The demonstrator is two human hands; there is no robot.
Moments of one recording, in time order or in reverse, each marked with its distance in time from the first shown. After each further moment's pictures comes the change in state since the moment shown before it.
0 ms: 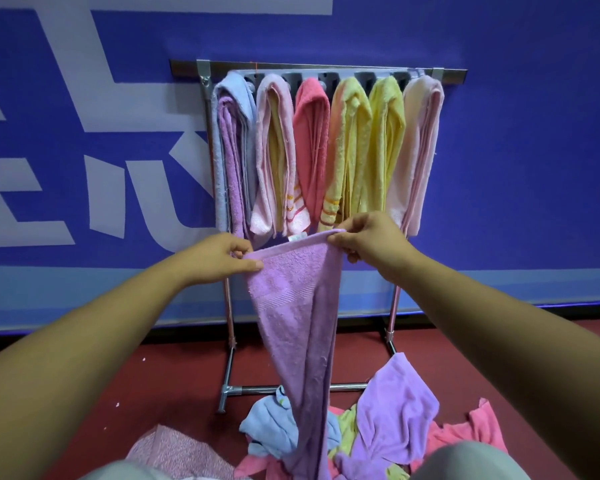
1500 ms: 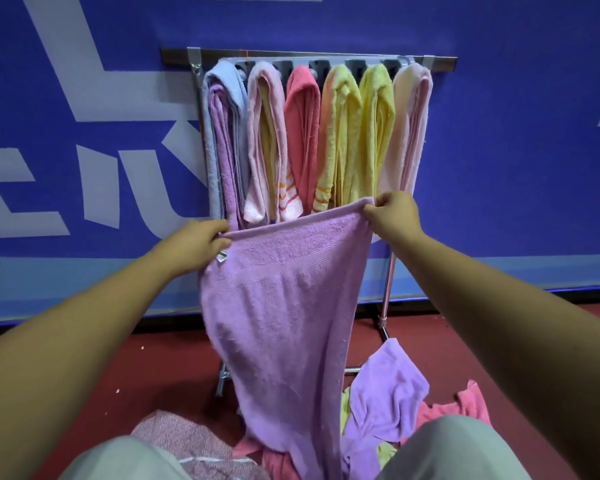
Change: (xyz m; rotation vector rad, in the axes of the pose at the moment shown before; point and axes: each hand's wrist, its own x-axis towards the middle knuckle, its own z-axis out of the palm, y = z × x) left_hand -0.004 -0.016 -0.002 0.345 0.189 -0.040; right_hand 0.022 0.026 -0.039 -0.249 0.395 0.090
